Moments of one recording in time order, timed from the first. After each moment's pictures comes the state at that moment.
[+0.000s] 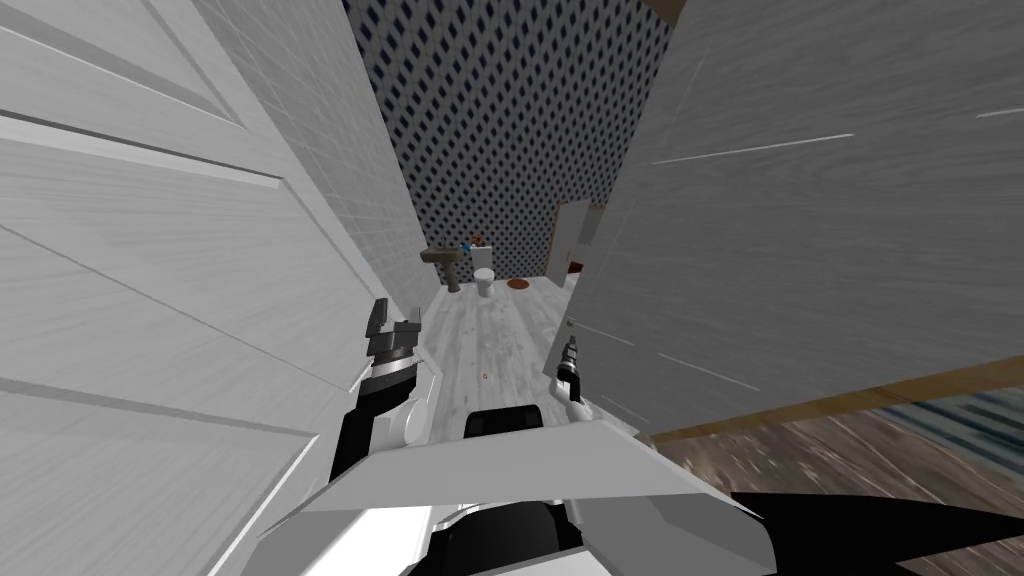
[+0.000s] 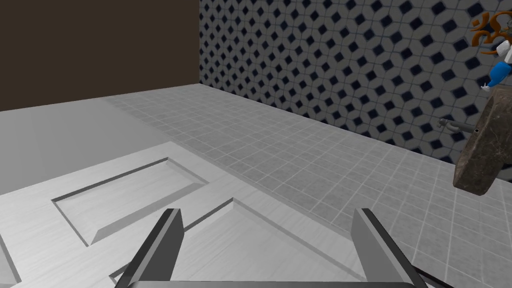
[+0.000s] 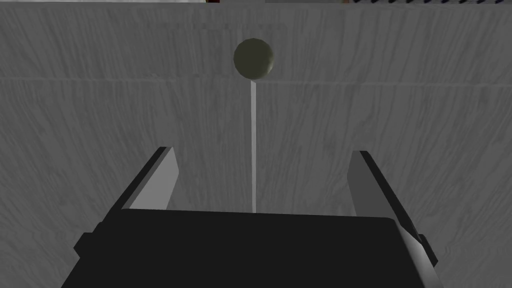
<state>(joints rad) -0.14 0.02 -0.36 -0.66 -0.37 -0.85 0.33</state>
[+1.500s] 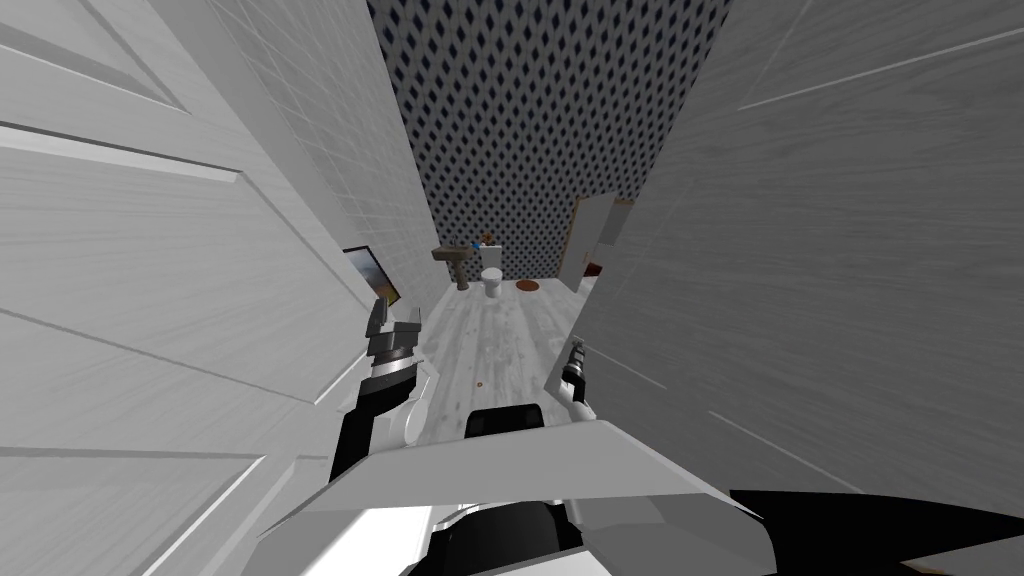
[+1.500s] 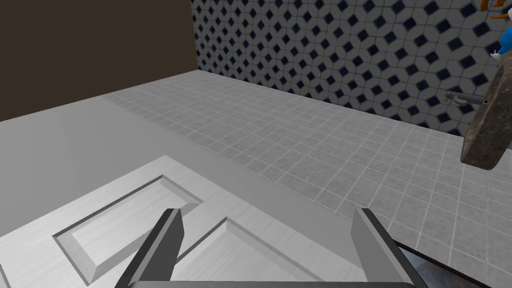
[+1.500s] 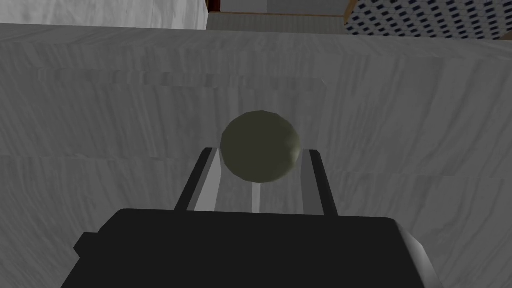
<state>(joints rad) -0.16 0.00 -0.43 -0.61 -0.42 -0.91 0.37</state>
